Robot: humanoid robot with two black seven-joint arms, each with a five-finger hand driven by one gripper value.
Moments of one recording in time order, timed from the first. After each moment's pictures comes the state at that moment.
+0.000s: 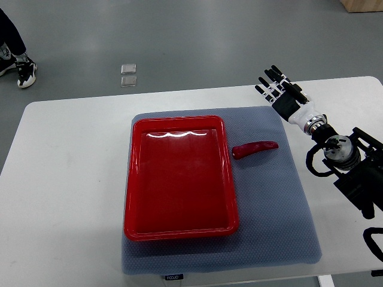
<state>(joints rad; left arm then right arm) -0.04 0.00 -0.06 -0.17 0.12 0.02 0.02 0.73 -0.14 0.91 0.49 0.12 0.42 0.09</state>
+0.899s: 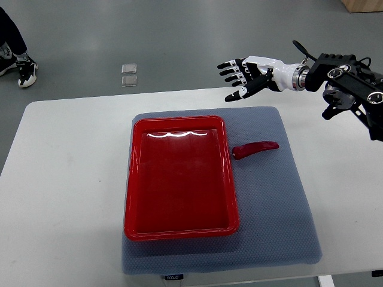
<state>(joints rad) -0.04 0.00 -0.06 -0.19 0.12 0.01 0.02 1.14 -0.37 0.36 0.75 -0.77 0.47 0.04</state>
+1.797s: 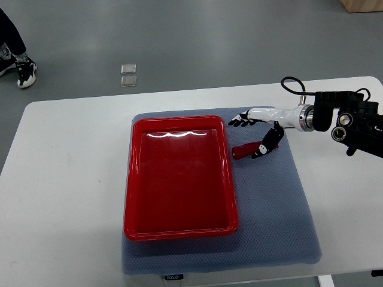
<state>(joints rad) -0.03 0.00 -0.06 -0.18 0.12 0.01 0.02 1.04 -0.57 0.14 1.17 -1.14 0.23 0.02</state>
